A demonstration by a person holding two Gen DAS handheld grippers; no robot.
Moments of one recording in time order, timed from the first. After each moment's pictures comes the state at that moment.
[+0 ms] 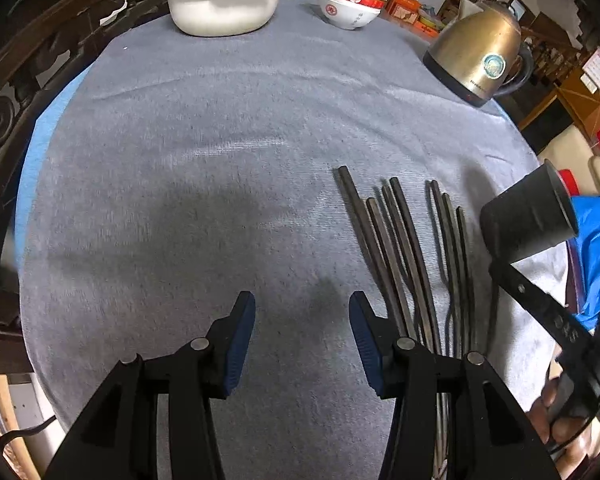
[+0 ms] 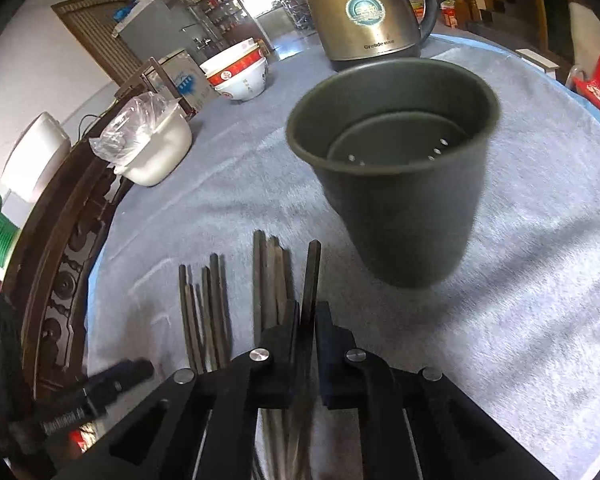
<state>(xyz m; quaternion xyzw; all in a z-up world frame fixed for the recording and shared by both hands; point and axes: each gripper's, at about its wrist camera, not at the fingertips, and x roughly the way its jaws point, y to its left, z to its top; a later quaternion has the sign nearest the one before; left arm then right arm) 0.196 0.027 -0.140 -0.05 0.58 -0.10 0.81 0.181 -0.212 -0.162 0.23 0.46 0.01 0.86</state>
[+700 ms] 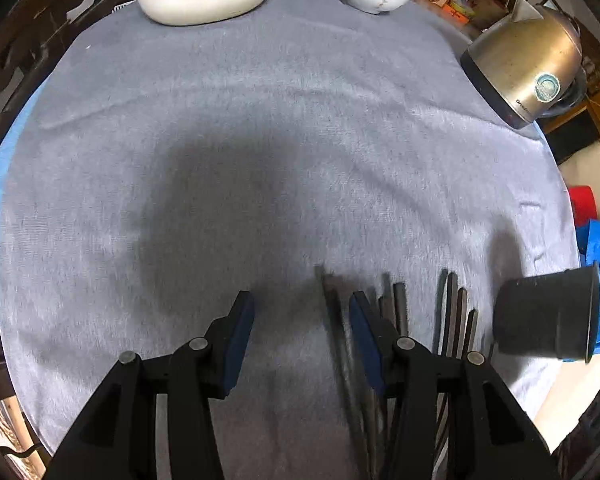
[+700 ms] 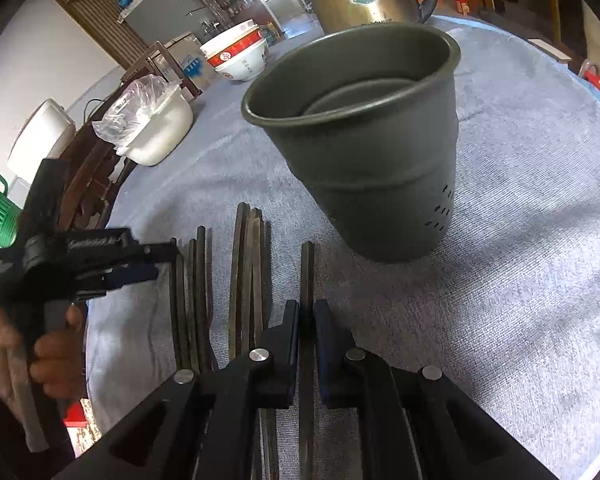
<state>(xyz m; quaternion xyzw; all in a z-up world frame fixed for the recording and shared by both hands) 0.293 -0.007 -0.154 -0.07 0.63 -0.07 0.77 0.180 -0.225 -0.173 0.23 0.49 0.04 0.84</state>
